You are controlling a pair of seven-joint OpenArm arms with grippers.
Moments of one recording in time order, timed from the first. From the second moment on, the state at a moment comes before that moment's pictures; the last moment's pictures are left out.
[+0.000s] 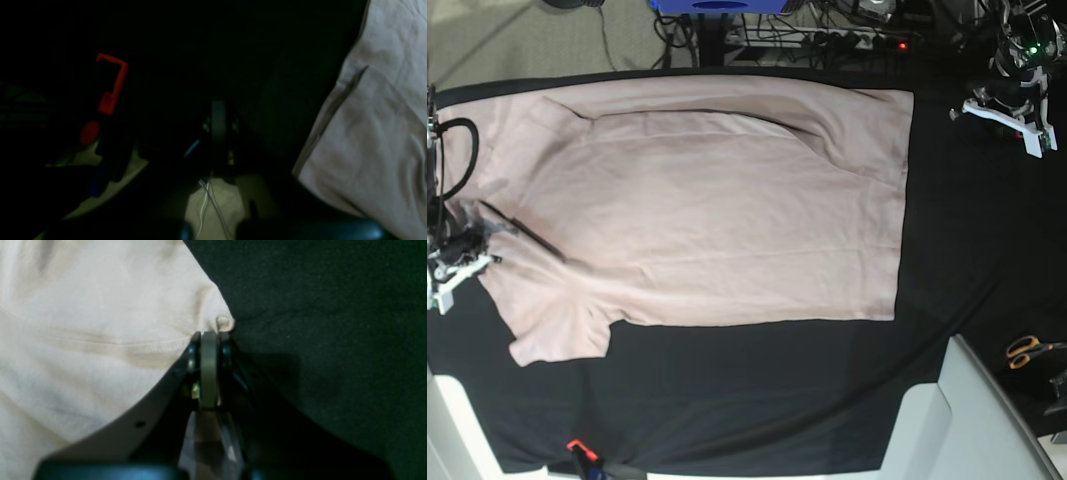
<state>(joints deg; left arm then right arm) 29.0 -10.0 -35.5 96.0 -22.2 -9.1 37.2 29.7 26.9 -6.3 13.7 24.6 23.2 -12.3</state>
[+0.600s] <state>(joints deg) -9.9 -15.1 -21.2 59.2 -14.0 -9.1 36.8 29.2 26.9 -6.5 13.8 25.1 23.6 -11.7</state>
